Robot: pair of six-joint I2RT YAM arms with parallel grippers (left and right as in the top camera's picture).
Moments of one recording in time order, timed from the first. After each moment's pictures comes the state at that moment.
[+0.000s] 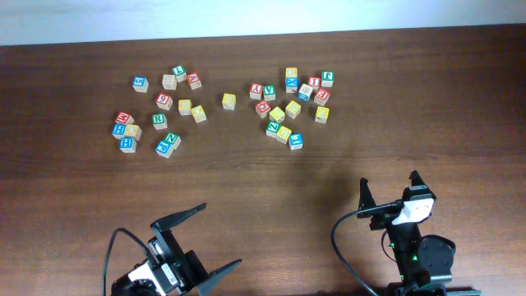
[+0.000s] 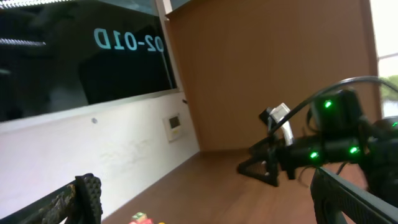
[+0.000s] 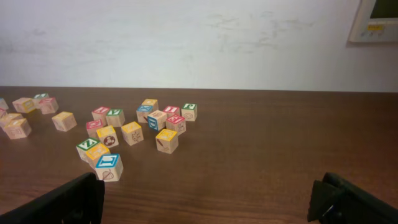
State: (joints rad) left arm -0.01 0.01 0.01 0.66 0.98 -0.33; right arm 0.00 0.01 0.01 -0.07 -0.09 0.03
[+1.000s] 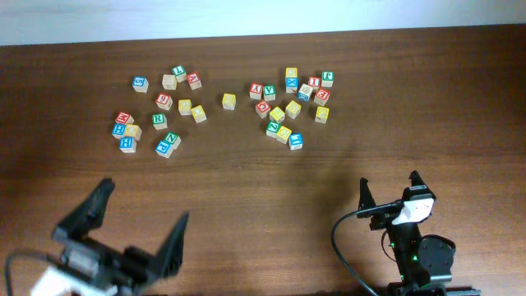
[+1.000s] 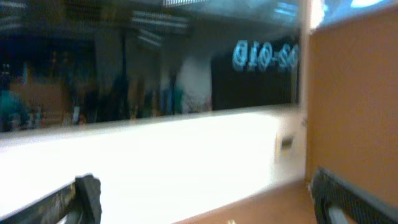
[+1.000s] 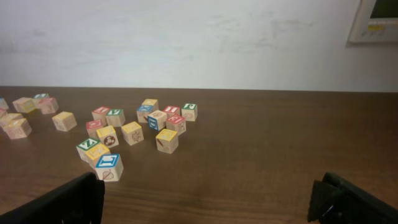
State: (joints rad) left arm -0.01 0.27 0.86 -0.23 0.42 -0.15; right arm 0.00 0.01 0.01 -0.07 -0.09 0.04
